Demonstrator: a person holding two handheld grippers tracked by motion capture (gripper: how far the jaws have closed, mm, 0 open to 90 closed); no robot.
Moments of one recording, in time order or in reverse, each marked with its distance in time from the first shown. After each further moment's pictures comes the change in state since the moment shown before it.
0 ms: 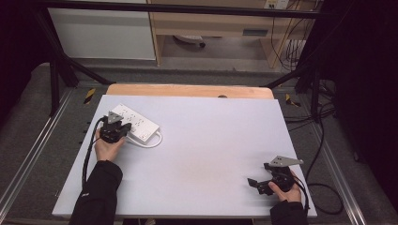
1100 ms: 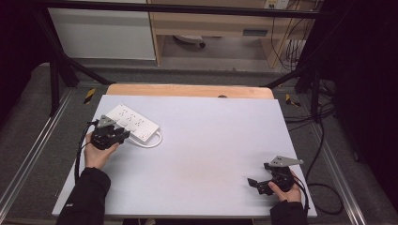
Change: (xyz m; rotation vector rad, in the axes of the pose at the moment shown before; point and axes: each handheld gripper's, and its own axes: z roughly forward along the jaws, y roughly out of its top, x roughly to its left) left arm -0.004 -0.004 -0.042 0.024 -0.091 0.007; right arm 0.000 0.000 0.000 -0.002 -0.003 -0.006
